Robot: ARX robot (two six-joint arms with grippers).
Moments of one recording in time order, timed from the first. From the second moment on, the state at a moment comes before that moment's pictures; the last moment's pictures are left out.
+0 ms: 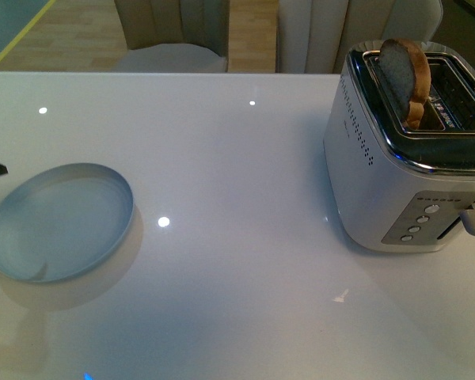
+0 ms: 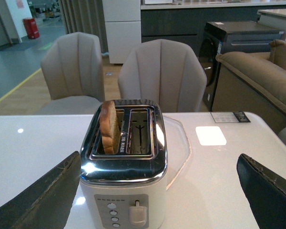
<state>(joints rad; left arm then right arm) 0.36 2.04 0.87 0.26 0.55 -0.09 0.00 0.01 0.02 0.00 0.00 0.00</state>
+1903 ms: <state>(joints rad) 0.00 0.48 0.01 0.48 0.00 -0.01 0.00 0.00 0.02 0.00 0.00 0.00</state>
